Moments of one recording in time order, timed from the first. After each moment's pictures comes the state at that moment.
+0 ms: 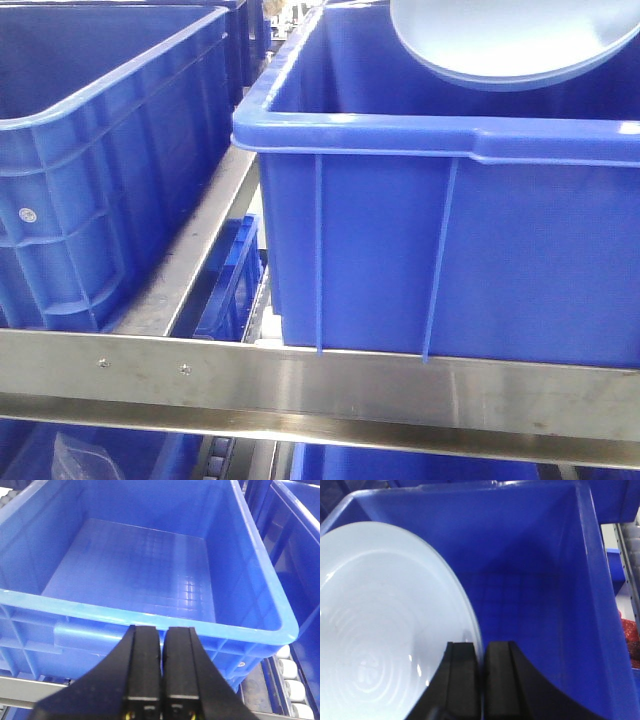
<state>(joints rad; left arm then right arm) -0.10 0.32 -0.34 -0.08 0.33 -0.11 0.09 1.23 -0.95 0.06 0.14 0.11</state>
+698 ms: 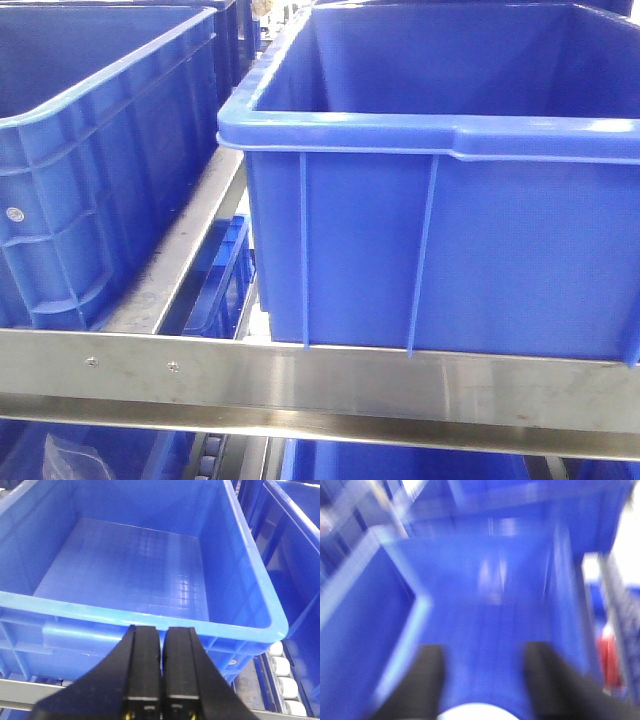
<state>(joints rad) -0.10 0.32 -0.34 -0.08 0.33 -0.11 0.09 0.94 -0.93 0.06 0.22 0.11</state>
